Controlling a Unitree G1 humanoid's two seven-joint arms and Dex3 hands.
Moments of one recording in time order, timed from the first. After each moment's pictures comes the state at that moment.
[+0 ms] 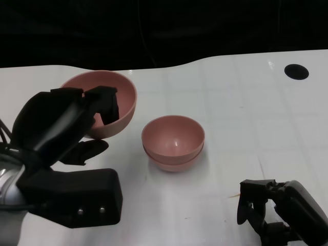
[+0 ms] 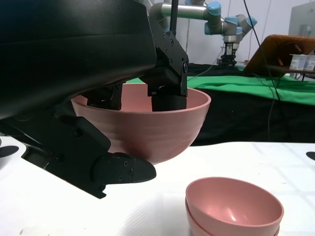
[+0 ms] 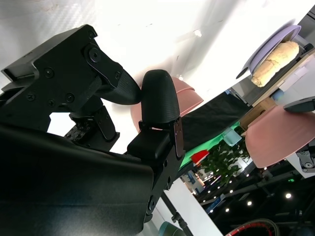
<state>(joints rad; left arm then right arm) -0.19 0.48 -0.18 -0.32 0.67 0.03 -0.19 -0.10 -0.28 0.18 0.58 -0.52 -1.03 -0.21</state>
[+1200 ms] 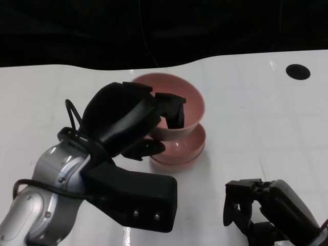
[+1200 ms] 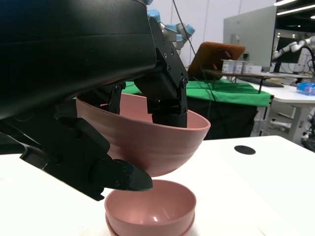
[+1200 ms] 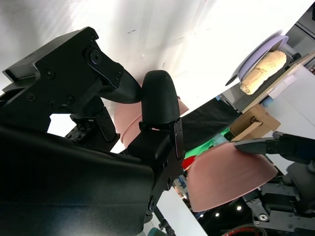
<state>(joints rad) -0.35 0.31 -0.35 -0.24 0.77 -0.06 -0.22 -0.10 -0.25 0.22 0.53 -0.56 -0.98 -0.23</state>
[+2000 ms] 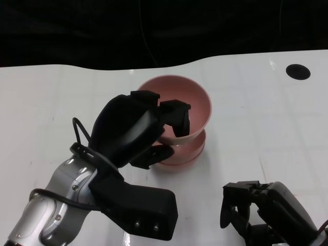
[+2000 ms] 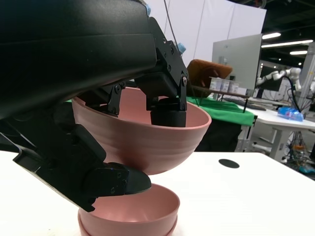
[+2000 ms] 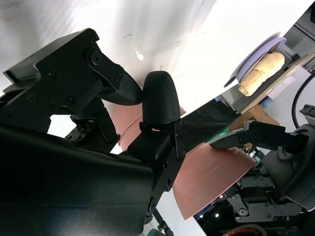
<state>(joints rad) -0.35 0.26 -0.36 -0.01 0.78 -0.26 0.05 -0.08 -0.25 0.24 0.50 -0.56 -0.96 -0.24</state>
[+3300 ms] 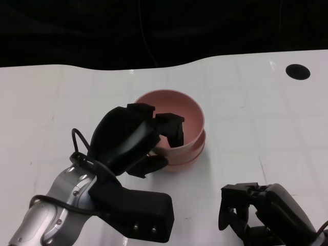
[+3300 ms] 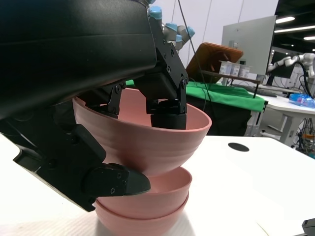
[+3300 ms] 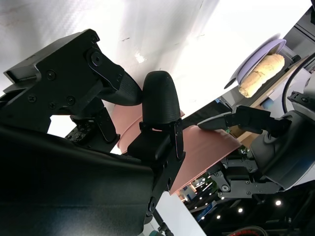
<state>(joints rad) -0.33 0.26 -0.37 0.08 0.79 -0.28 0.09 -0.06 -0.25 0.25 0.45 -0.56 -0.93 -0.23</state>
